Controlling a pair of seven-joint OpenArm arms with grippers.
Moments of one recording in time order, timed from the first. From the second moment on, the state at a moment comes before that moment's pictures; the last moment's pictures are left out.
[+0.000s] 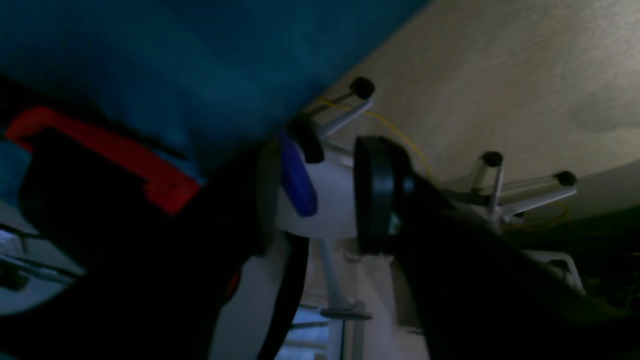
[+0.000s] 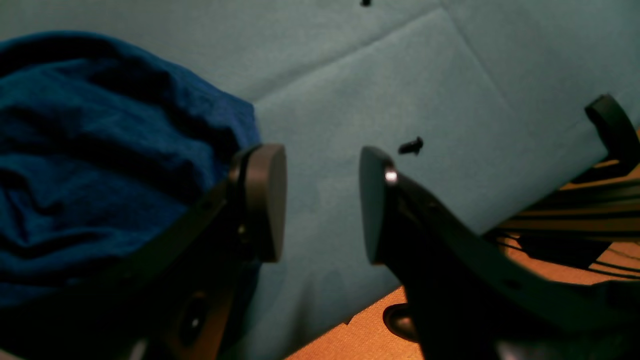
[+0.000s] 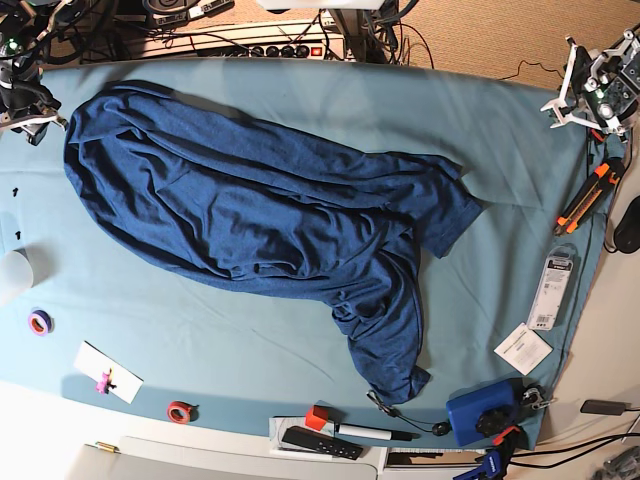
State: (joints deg) left arm 13.1 -58.3 28.9 97.5 -17.5 -16.8 65.4; right arm -20.0 12.9 57.5 107.7 24.2 17.5 -54.0
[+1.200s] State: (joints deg) left arm -0.4 -62.9 26.8 98.0 -59.3 -37.4 69.8; right arm -20.0 12.8 57.5 107.7 22.7 17.5 -54.0
